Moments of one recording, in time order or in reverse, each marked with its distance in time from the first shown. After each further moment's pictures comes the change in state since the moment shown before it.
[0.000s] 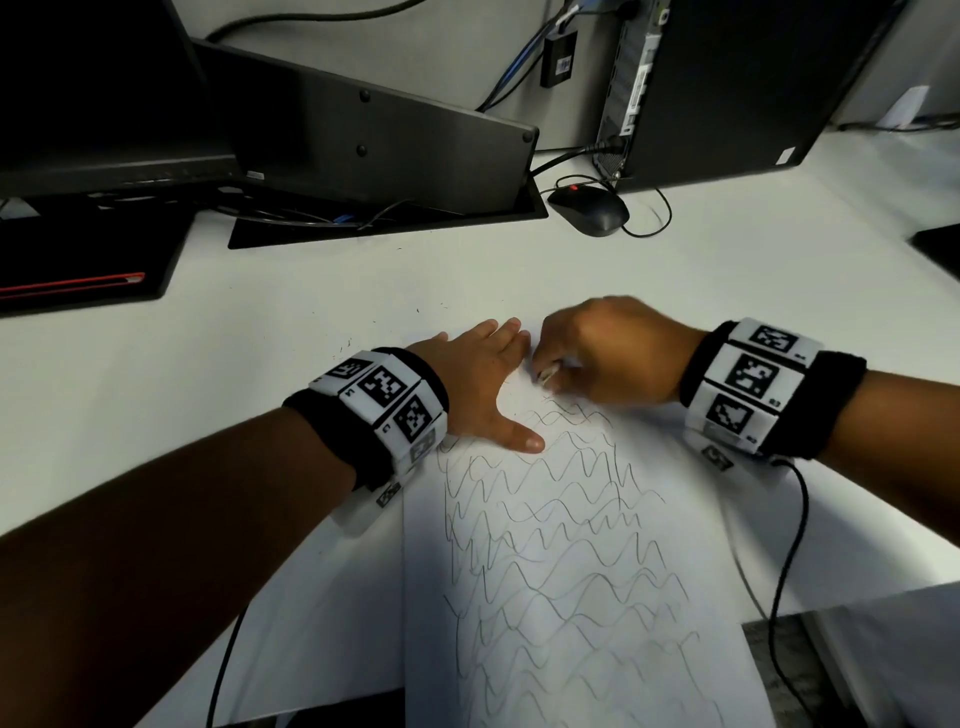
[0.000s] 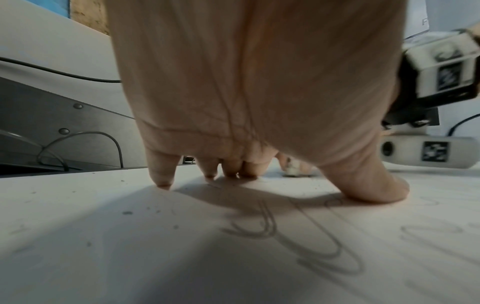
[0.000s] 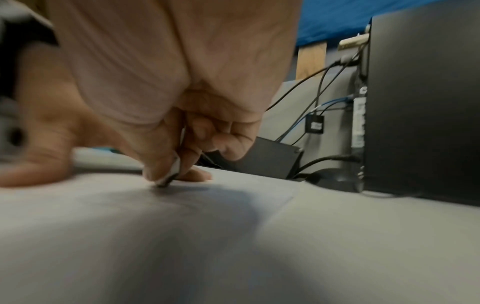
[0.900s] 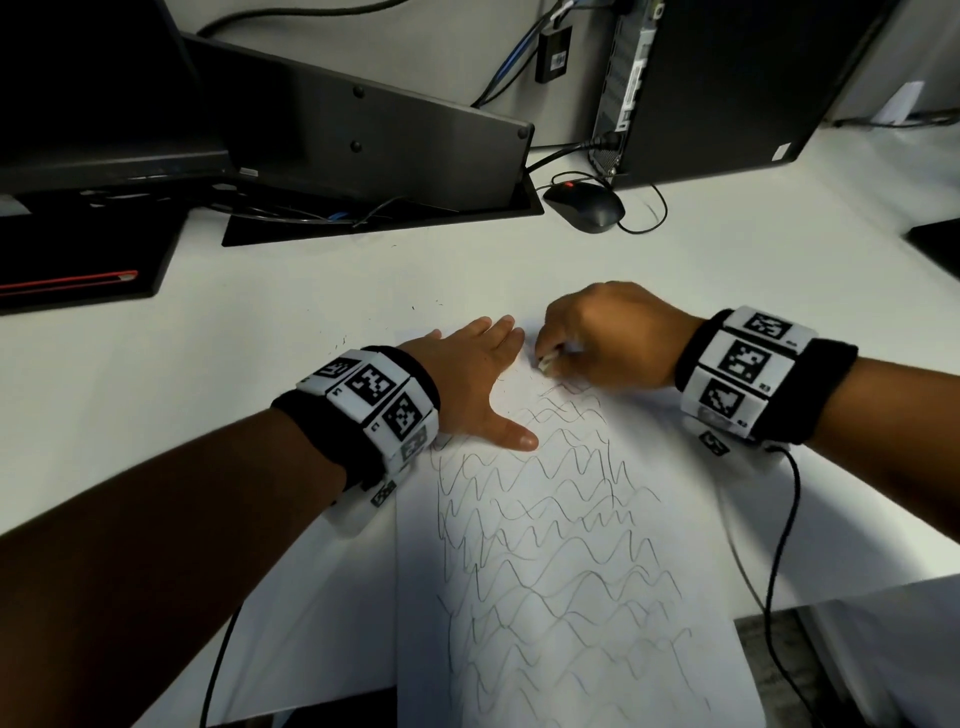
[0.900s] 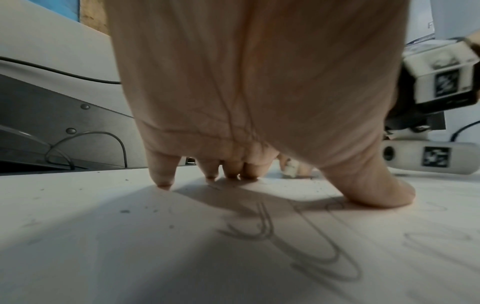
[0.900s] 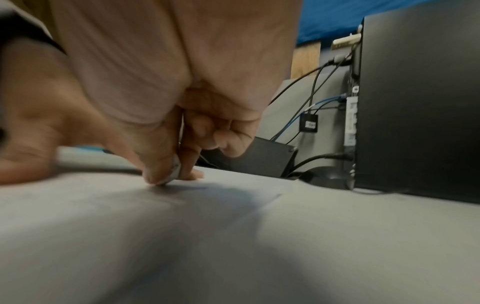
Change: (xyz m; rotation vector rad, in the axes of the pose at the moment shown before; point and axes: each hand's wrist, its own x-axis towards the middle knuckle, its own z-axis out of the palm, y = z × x) left_hand -0.002 0.000 0.000 0.027 -0.021 -0.009; right_hand 0.000 0.007 -0.005 -0.018 0.034 0.041
